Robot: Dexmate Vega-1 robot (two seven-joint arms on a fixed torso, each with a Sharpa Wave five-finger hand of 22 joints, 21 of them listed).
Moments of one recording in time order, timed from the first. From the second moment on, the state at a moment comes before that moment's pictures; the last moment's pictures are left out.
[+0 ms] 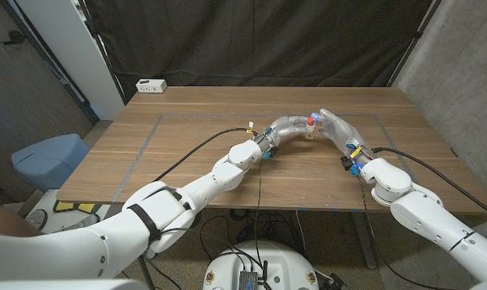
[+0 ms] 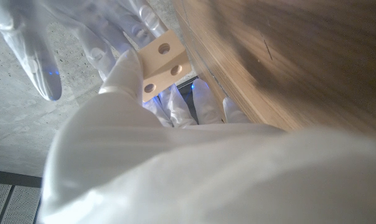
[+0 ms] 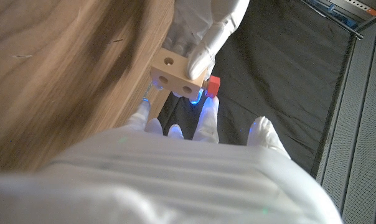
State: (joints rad) left arm 0.45 0.02 0.77 -0.69 -0.30 -0.51 -0.21; left_hand 1.02 0.03 0.30 -0.19 0.28 0.83 -0.21 0.37 0.21 0.87 -0.21 0.32 0.51 0.52 -0.05 0.22 0.25 0.14 0.13 0.20 0.18; right arm -1.21 -0.78 -0.25 -1.88 0.57 0.09 -0.16; right_hand 0.26 0.09 0.30 -0.14 0.17 0.56 -0.12 0.18 0.20 -0.12 0.03 0.18 0.18 -0.16 0.19 0.18 0.19 0.12 0.21 0.18 0.16
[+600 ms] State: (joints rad) left arm 0.44 0.01 0.77 -0.68 -0.30 -0.51 -0.22; left_hand 1.02 0.03 0.30 -0.19 0.28 0.83 -0.21 0.37 0.21 0.86 -0.21 0.32 0.51 0.52 -0.05 0.22 0.25 0.14 0.13 0.20 0.18; right arm -1.21 -0.79 -0.25 -1.88 0.58 0.09 -0.15; right_hand 0.26 0.09 0.30 -0.14 0.17 0.60 -0.11 0.20 0.20 -0.12 0.03 0.18 0.18 -0.17 0.19 0.18 0.19 0.11 0.21 0.18 0.16
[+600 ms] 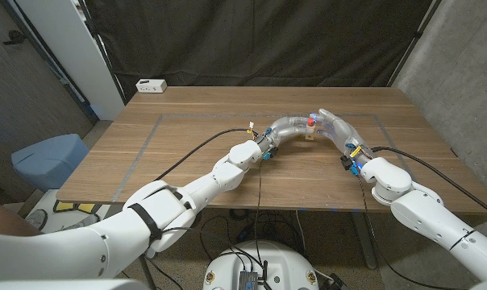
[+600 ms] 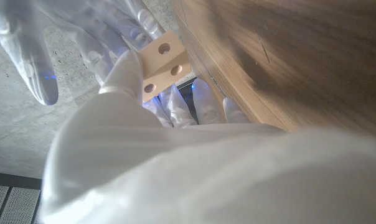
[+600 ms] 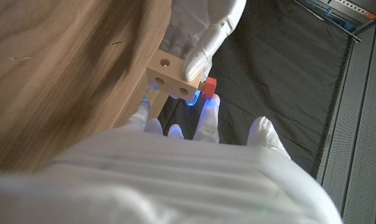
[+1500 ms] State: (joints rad) left arm 0.43 0.00 0.76 -0.64 -0.31 -0.52 -0.23; left_hand 1.02 0.03 0.30 -0.19 0.28 0.83 -0.21 0.37 0.21 0.87 -0.21 0.32 0.51 0.52 -0.05 0.22 0.25 0.14 0.13 0.20 0.18; right arm -1.20 -0.78 -0.26 -1.87 0.58 0.08 -0.16; right_hand 0.25 0.09 0.30 -0.14 0.17 0.60 -0.11 0.20 0.20 -0.11 0.04 0.19 0.18 -0.17 0.19 0.19 0.19 0.11 0.21 0.18 0.16
